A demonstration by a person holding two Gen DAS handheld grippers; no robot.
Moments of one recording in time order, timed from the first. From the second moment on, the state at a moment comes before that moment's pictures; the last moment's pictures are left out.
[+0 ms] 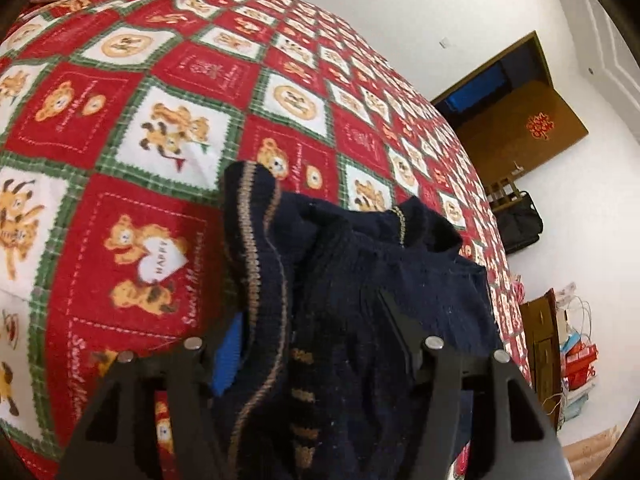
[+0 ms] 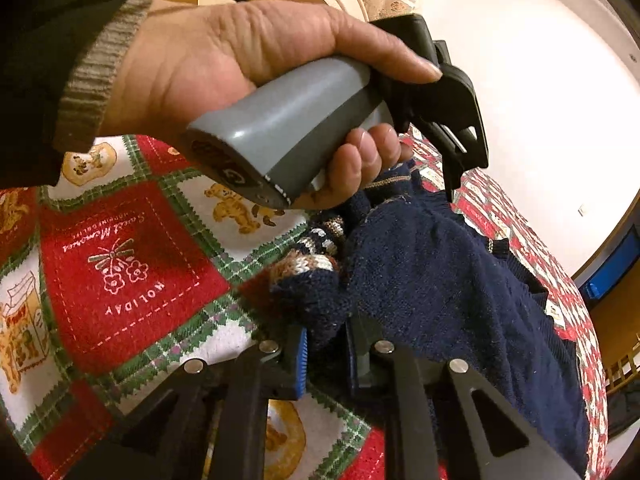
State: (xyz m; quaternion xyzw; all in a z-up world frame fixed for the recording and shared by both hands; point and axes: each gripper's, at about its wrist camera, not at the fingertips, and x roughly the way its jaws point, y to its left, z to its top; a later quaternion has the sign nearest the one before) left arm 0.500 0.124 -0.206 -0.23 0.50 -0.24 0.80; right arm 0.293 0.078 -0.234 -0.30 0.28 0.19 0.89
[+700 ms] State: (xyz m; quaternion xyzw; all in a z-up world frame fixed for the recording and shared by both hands) left arm 0.481 0.110 -0.159 -0.22 0.45 -0.21 0.84; right arm 0.278 -0.020 -0.171 -0.22 0.23 0.21 0.92
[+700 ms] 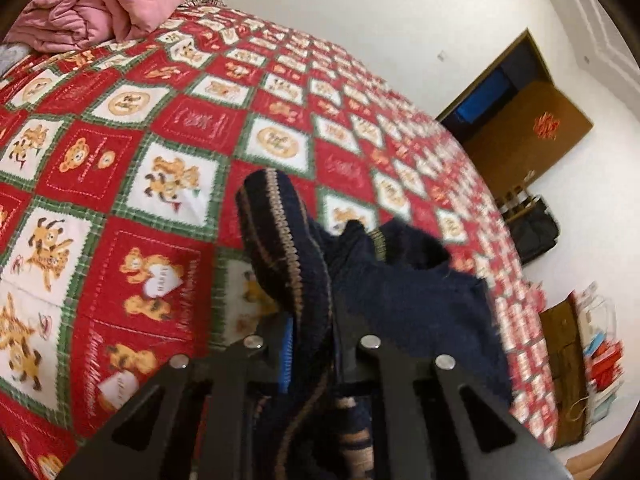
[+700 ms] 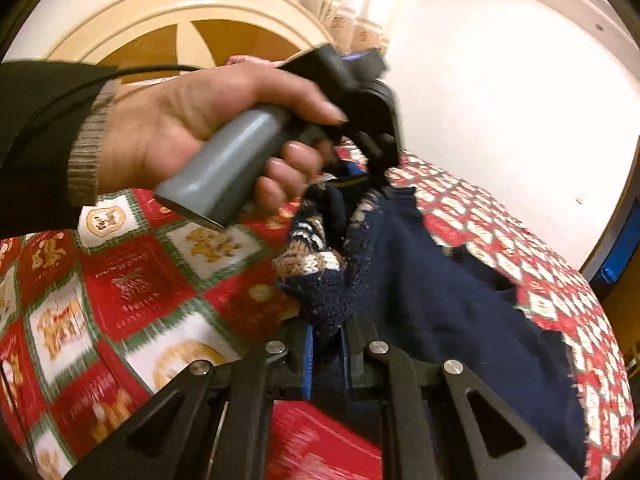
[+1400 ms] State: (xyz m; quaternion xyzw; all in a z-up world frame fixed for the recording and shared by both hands) left arm 0.479 -0.096 -0.091 -0.18 0.42 -0.31 0.83; right arm 0.272 -0.235 -0.139 -0.08 0.25 0.08 0.96
